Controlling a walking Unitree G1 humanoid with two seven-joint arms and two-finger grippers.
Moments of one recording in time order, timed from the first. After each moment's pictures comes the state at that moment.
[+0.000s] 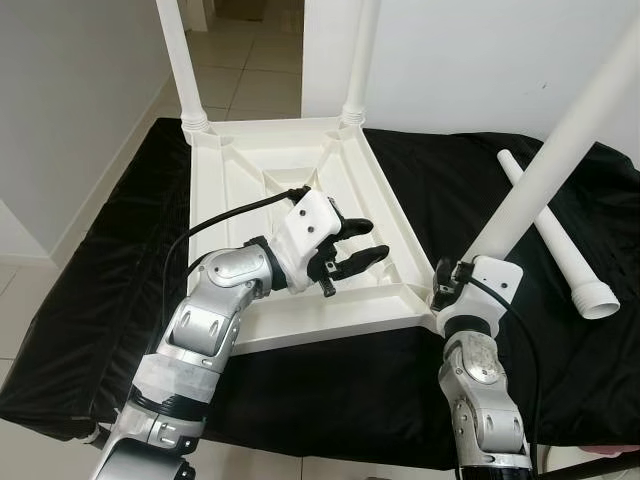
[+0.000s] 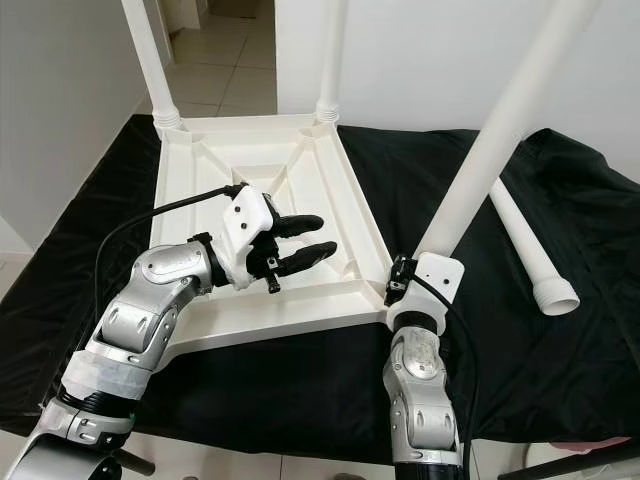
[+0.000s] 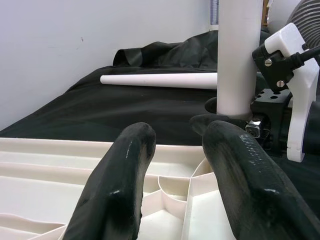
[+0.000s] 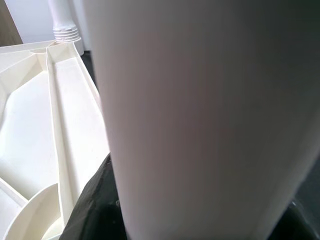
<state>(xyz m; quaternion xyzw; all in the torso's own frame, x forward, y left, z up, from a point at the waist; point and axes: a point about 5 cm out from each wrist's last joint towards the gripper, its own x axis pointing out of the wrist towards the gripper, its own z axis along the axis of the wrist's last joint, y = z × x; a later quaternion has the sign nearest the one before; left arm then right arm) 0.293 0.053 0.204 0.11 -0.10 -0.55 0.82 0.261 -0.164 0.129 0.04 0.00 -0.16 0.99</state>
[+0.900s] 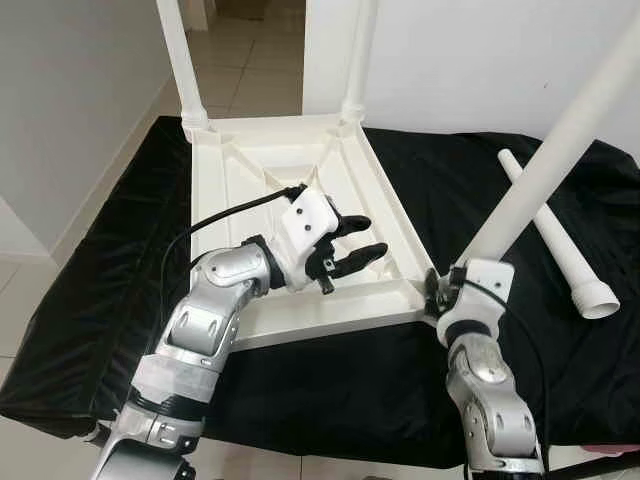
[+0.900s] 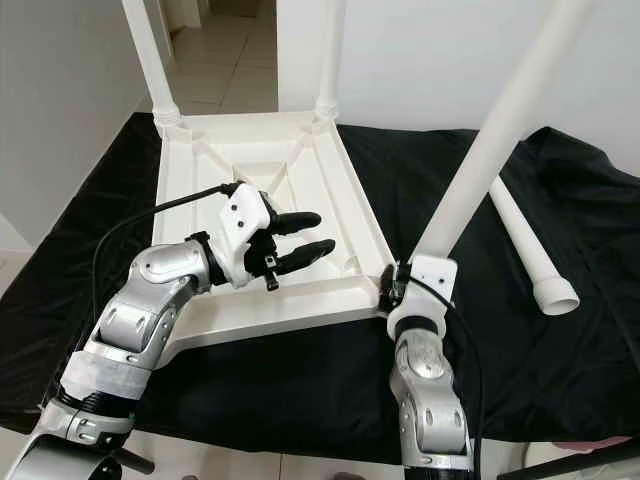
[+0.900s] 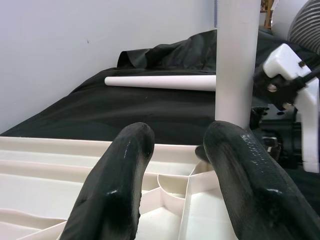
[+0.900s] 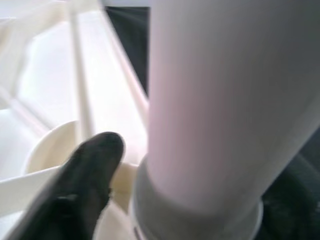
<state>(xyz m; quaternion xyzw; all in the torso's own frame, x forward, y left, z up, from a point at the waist) 0.294 0.057 0.205 0.11 -0.10 -0.54 0.83 0.255 -0.169 0.127 0.00 0.03 -0.08 1.00</state>
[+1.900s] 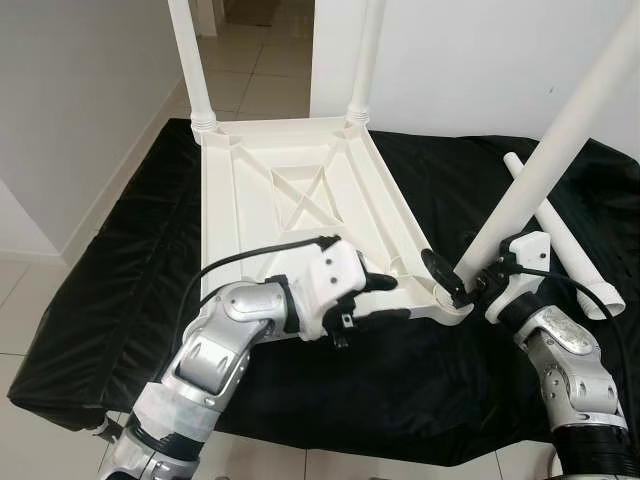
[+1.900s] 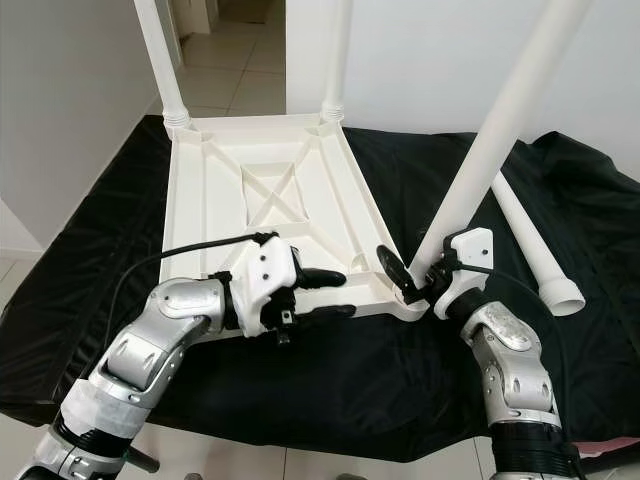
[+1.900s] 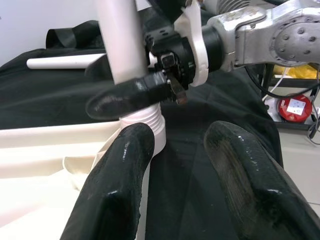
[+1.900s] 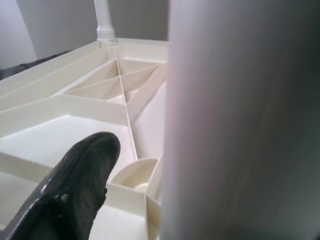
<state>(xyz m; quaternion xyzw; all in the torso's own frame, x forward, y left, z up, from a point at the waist) 0.255 0.031 0.180 0.12 -0.05 -0.64 0.76 0.283 -0.223 0.146 -0.04 -0.02 0.25 0.97</state>
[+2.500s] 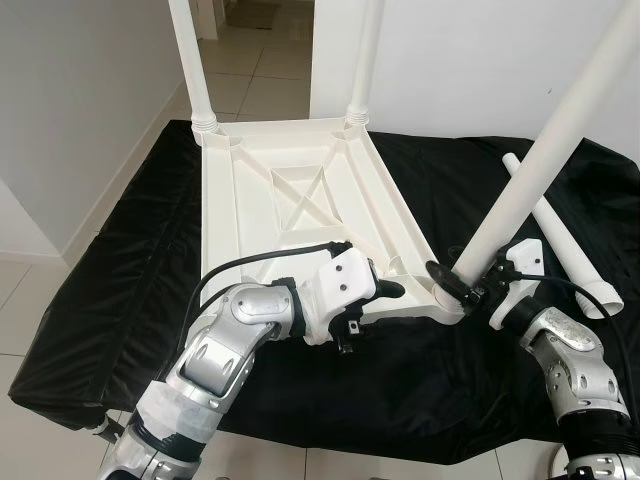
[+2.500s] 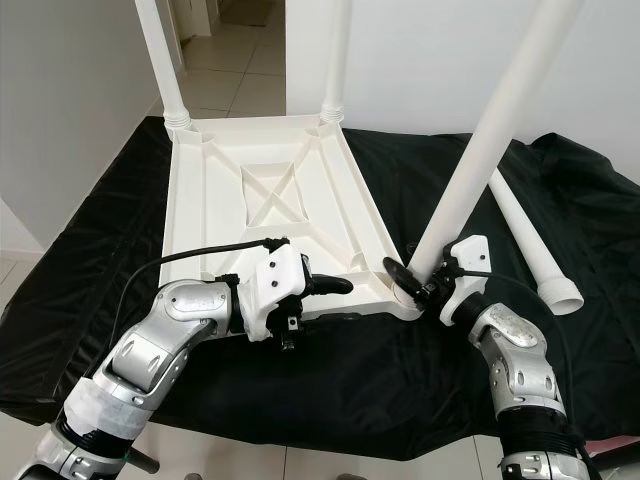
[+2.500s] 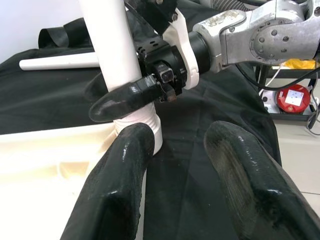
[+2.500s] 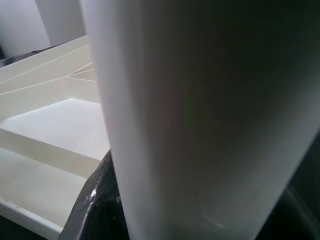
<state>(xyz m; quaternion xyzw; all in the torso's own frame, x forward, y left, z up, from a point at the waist) 0.254 0.026 0.182 0.13 -0.05 -0.65 0.75 0.292 -0.235 0.132 -0.04 0.00 0.28 0.96</state>
